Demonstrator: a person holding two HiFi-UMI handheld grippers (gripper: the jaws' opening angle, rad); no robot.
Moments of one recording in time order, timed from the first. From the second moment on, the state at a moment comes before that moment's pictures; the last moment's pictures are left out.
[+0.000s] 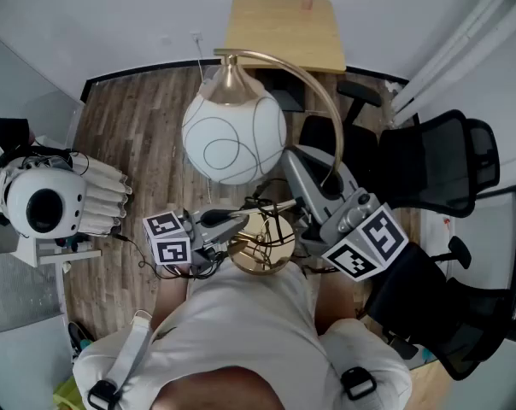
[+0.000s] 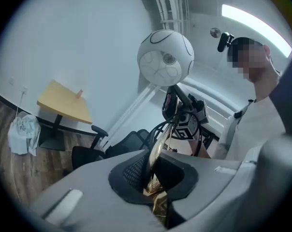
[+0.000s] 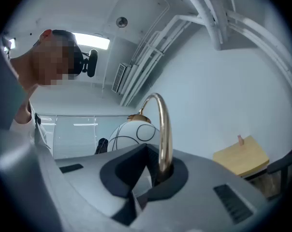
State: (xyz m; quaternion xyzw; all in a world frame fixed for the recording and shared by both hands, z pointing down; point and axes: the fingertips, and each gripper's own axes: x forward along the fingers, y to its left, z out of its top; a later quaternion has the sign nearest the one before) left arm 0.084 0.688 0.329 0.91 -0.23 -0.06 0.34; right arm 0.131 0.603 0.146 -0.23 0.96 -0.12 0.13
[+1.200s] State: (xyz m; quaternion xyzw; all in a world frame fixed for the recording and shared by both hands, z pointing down) left arm 0.063 0.605 0.338 0.91 -0.26 -0.06 0.32; right arm 0.108 0.527 0.152 -0.21 0.96 -0.11 0.12
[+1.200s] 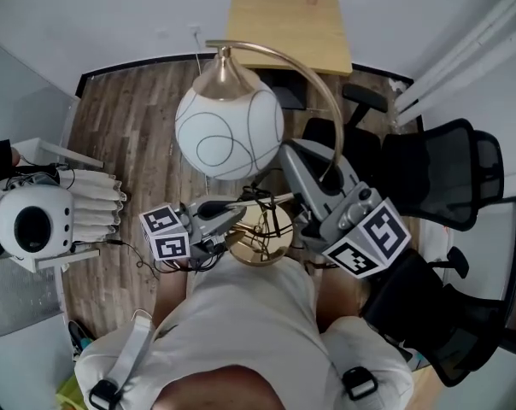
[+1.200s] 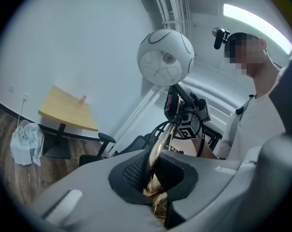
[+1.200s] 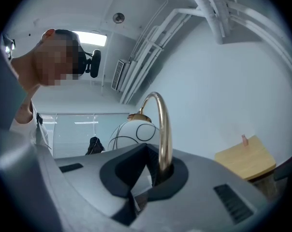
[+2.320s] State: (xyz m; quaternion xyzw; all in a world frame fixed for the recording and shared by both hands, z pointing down) left arm 0.034 0.457 0.344 0.91 -0.26 -0.04 0.31; right arm 0.081 0.378 0.159 -0.22 0.96 -0.12 0.11
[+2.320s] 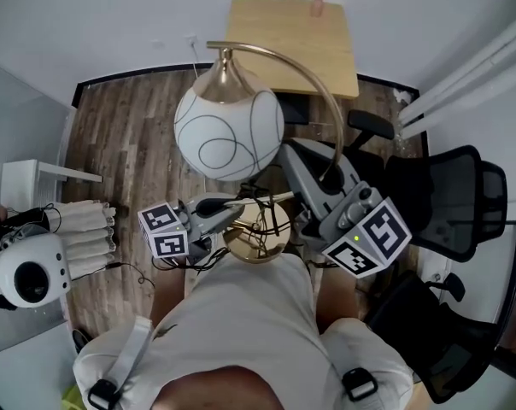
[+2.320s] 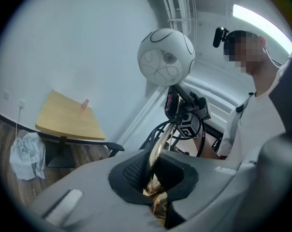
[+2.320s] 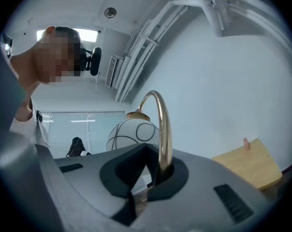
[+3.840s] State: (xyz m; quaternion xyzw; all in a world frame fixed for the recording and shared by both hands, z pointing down) left arm -0.019 0.211 0.362 0.91 -0.26 -0.03 0.32; right arm 0.032 0.131 0.177 -0.22 0.96 -0.14 0.11
